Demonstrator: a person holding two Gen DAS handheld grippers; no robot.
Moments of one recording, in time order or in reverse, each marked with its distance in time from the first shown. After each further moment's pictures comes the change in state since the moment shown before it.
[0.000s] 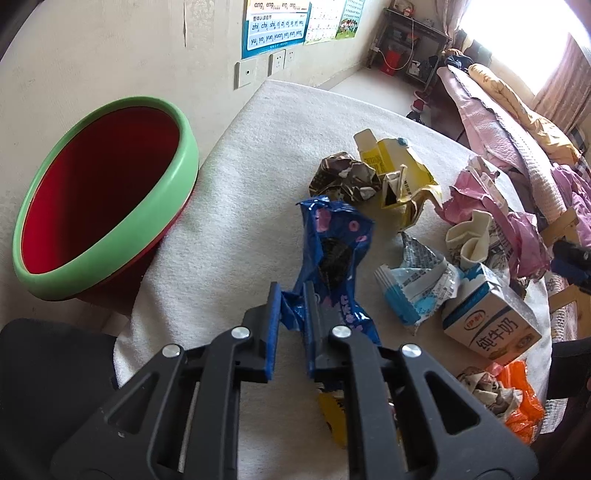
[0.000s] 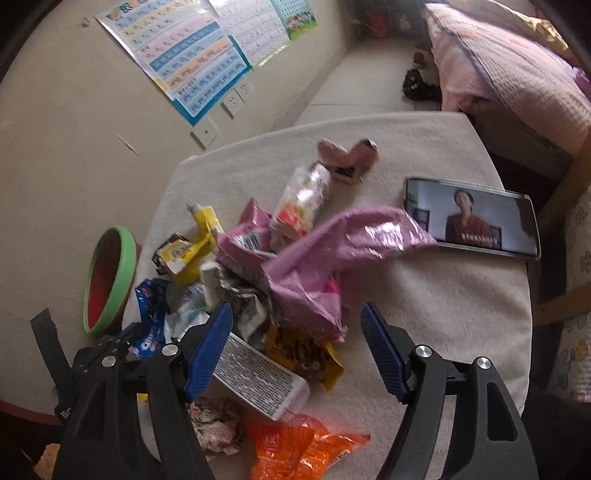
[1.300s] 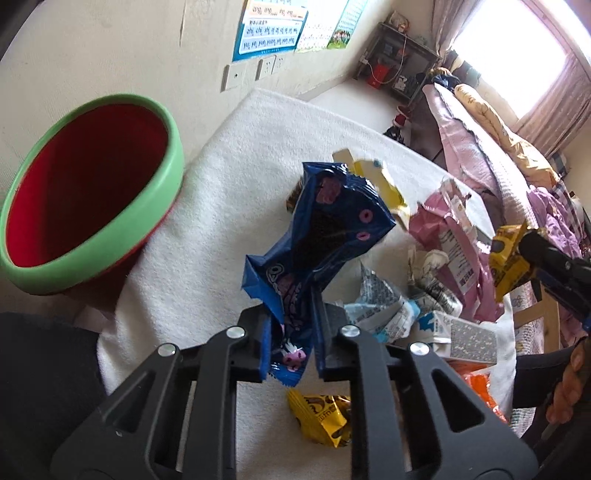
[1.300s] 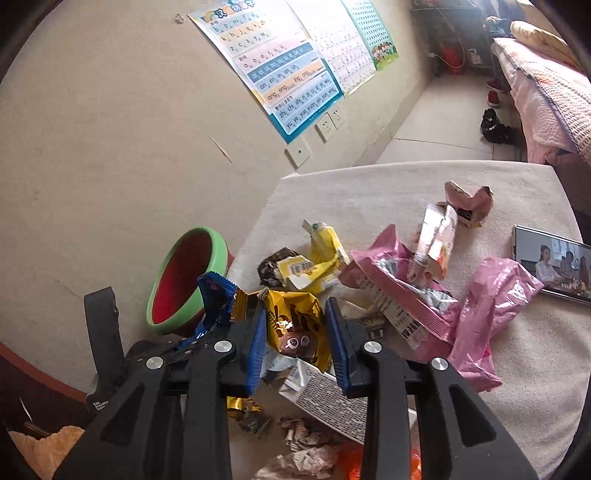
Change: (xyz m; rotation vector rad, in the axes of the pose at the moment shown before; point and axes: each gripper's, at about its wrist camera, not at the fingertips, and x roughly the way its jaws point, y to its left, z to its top) left arm -0.020 0.007 0.006 -0.076 -0.043 -0.128; right arm -0.016 0.091 -0.005 -0.186 -0.156 0.279
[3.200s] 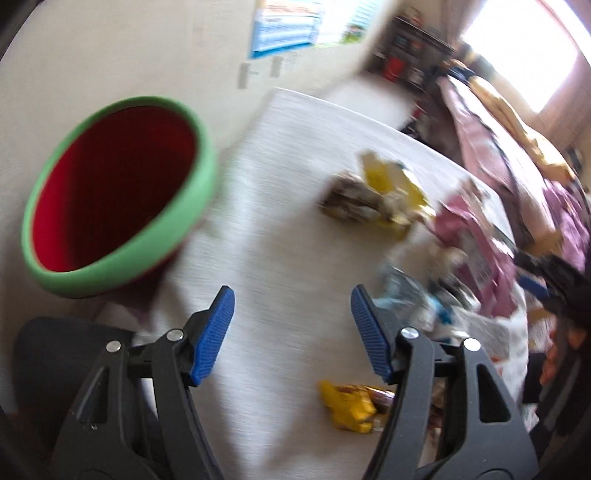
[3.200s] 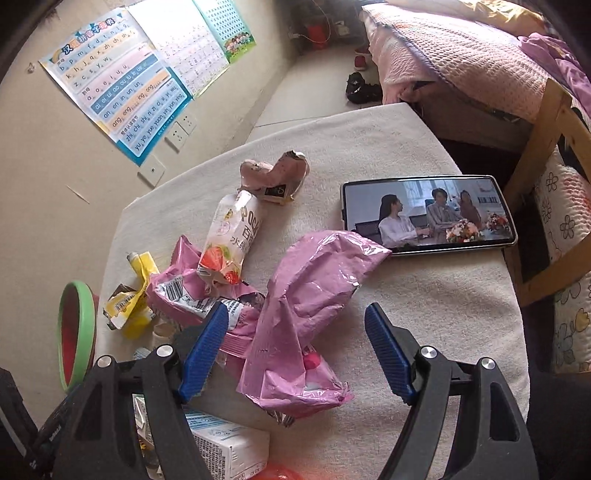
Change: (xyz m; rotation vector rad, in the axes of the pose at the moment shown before) left arm -0.006 0.002 0.000 0.044 0.061 0.033; right arm 0.000 -0.135 -0.011 0.306 0.031 -0.422
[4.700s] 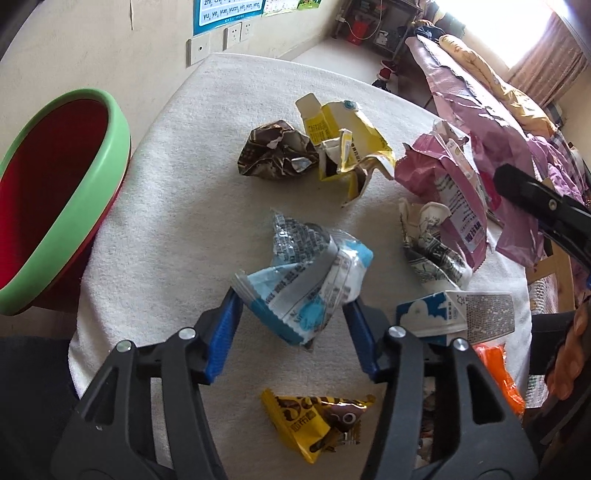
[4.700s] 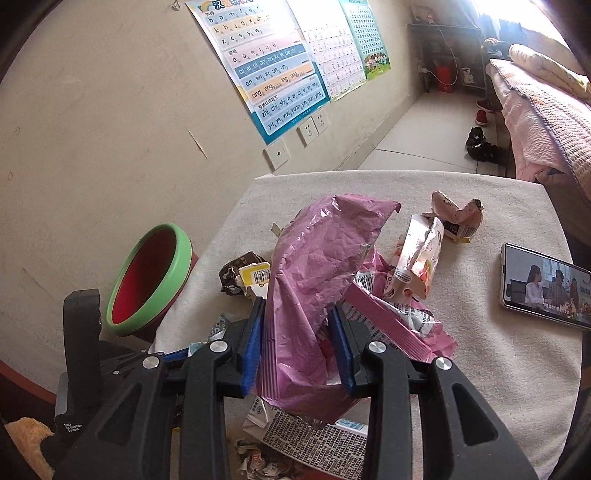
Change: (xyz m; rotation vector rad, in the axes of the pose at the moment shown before) left arm 0.050 -0.042 -0.005 0.086 0.105 -0.043; right arm -0.021 0.106 -0.030 -0.351 -0.081 0.299
